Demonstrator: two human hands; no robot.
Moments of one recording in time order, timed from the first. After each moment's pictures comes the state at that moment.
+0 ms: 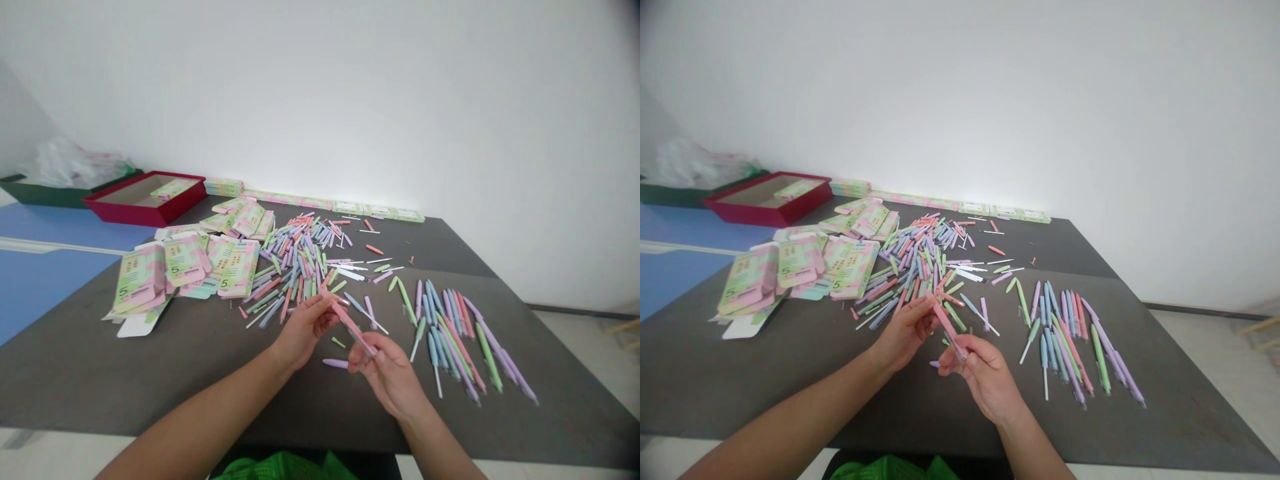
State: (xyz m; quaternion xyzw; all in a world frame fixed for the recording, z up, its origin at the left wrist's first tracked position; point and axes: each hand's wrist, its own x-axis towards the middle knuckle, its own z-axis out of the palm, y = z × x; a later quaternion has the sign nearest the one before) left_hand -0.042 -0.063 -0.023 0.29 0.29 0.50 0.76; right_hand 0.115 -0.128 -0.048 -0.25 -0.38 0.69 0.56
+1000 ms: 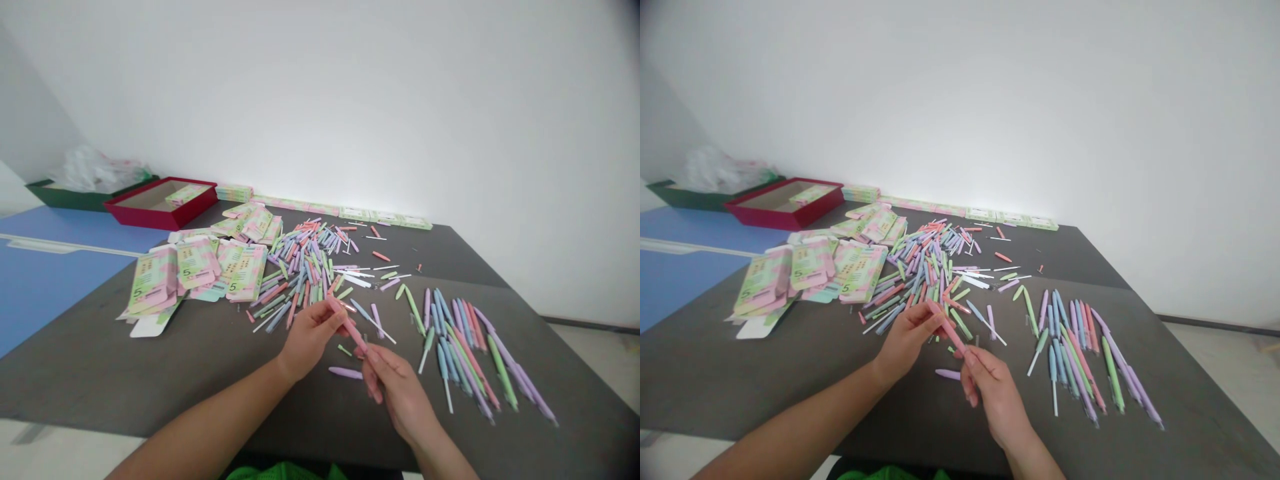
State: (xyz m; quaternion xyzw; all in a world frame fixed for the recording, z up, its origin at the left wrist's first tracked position) left_hand -0.044 -0.074 -0.009 0.48 0.36 0.52 0.61; right_hand 0.115 -0.130 -0.043 -0.47 -0.49 0.58 0.45
